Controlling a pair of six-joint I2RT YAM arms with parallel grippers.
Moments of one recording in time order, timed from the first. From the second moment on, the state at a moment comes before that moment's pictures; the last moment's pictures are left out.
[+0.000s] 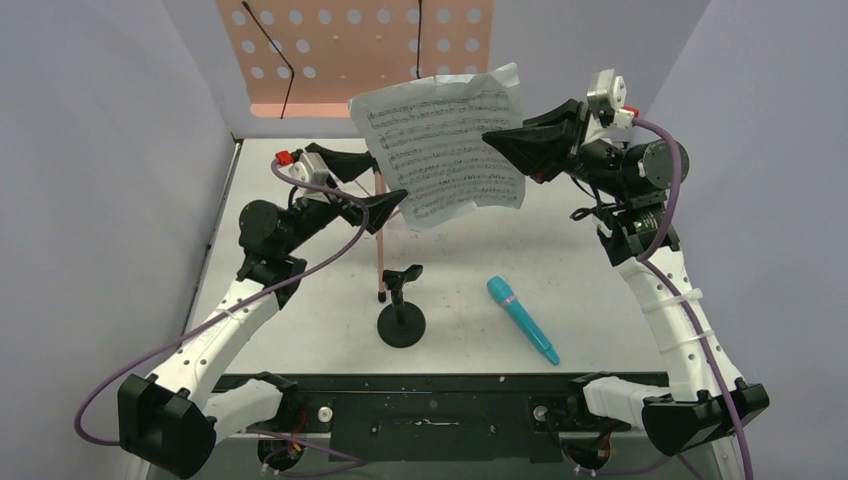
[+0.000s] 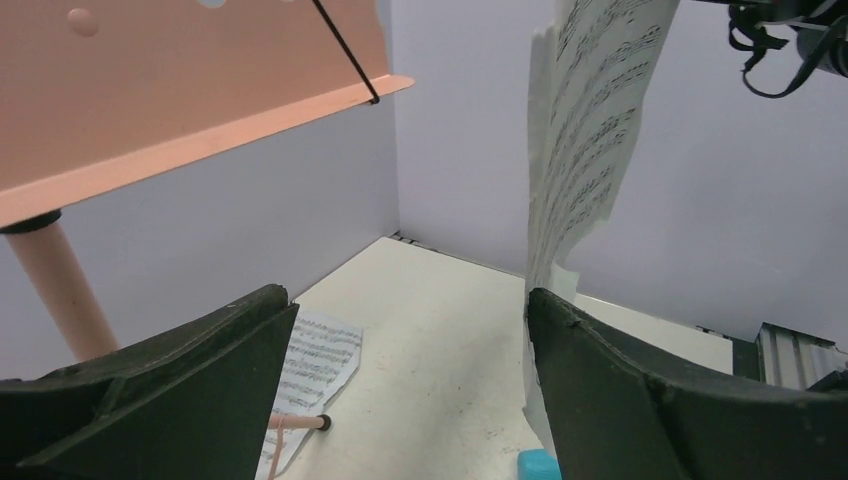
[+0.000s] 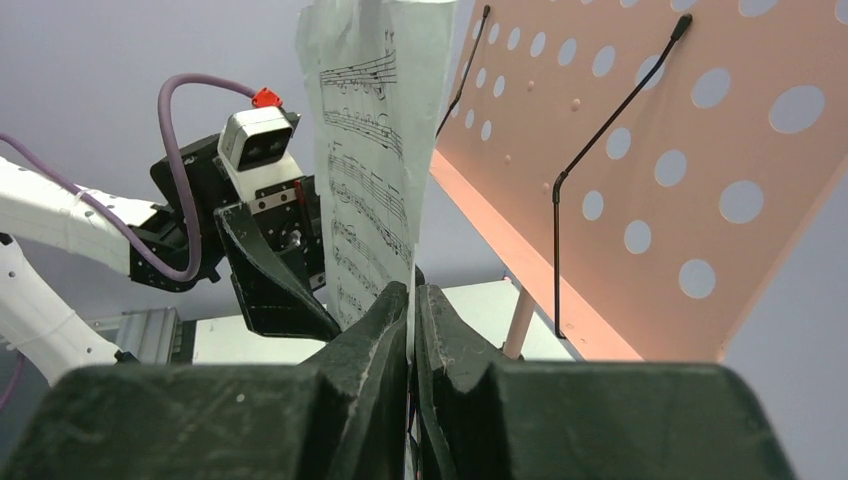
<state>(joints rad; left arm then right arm) -0.40 1.08 0.87 0.67 0.55 -0.28 0.28 1.19 1.42 0.35 -0.92 0.34</state>
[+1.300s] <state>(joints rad) -0.47 1.27 1.15 0.72 0.76 -0.38 0.30 1.23 1.42 0.36 -0.93 0.35</state>
